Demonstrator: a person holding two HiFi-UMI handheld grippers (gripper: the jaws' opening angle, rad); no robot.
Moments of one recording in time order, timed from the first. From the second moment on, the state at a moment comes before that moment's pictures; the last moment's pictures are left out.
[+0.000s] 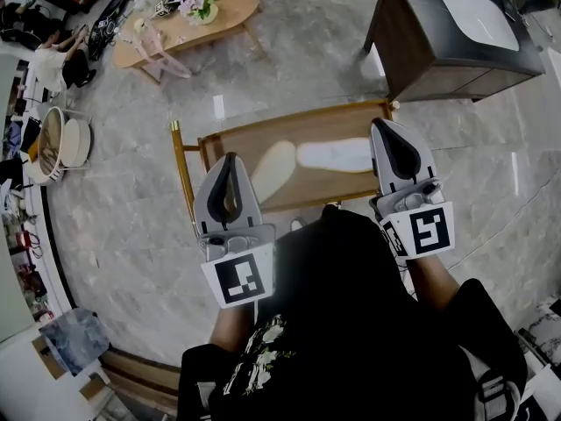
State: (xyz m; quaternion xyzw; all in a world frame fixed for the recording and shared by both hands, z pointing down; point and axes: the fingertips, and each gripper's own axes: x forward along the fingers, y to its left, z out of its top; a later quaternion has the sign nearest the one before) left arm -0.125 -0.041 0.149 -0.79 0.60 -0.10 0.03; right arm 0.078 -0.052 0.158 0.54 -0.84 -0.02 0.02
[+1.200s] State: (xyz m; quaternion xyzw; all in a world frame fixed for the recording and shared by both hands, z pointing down) left arm -0.042 -0.074 0.188 -0.84 0.52 -0.13 0.00; right arm 0.127 -0.057 0.202 0.58 -0.81 0.02 0.04
